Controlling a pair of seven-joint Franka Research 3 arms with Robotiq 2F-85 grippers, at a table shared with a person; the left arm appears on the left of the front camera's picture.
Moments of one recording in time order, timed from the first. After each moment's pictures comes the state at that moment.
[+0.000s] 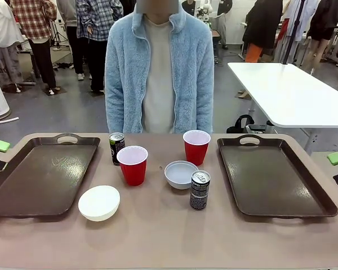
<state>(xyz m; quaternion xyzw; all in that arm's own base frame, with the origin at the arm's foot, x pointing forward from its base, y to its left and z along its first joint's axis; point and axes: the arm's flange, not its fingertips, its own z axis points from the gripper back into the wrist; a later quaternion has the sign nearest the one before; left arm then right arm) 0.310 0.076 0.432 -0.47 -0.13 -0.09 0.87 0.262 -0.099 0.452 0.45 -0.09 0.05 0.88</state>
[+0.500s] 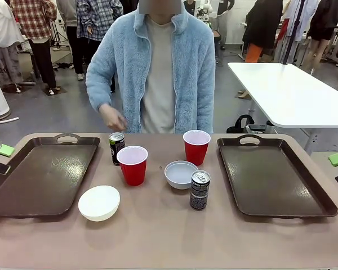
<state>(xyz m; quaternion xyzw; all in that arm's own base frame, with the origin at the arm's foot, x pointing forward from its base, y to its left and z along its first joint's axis) 0.313 0.069 0.427 -0.46 -0.11 -0.10 0.88 0.261 -0.099 0.453 0.44 -0.08 0.05 0.89</state>
